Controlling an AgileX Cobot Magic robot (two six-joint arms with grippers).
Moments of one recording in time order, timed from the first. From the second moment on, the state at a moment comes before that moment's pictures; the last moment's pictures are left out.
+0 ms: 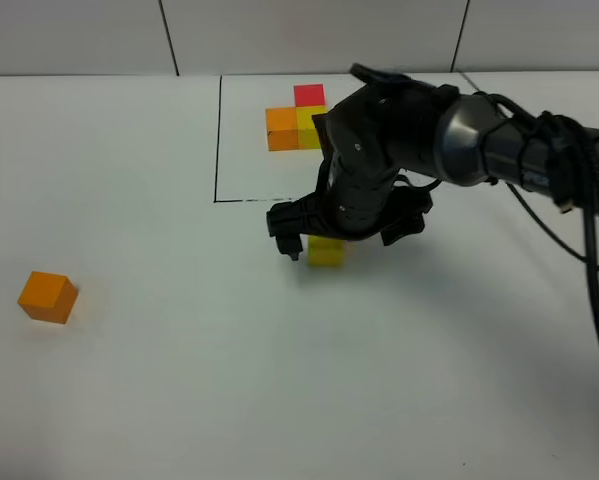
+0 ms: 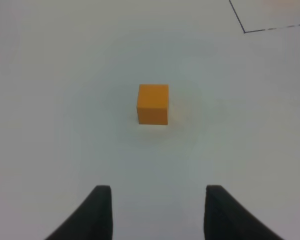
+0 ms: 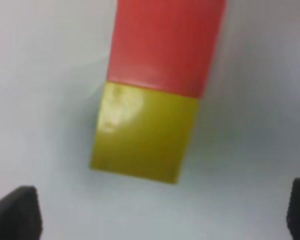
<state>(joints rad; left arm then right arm) -0.02 0.00 -0.51 -0.05 1.06 0.11 0.63 2.09 -1.54 -0.07 0.84 0.45</state>
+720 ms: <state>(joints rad) -0.02 0.00 -0.51 -0.05 1.06 0.11 0.16 1.47 -1.03 0.02 0.86 0.07</state>
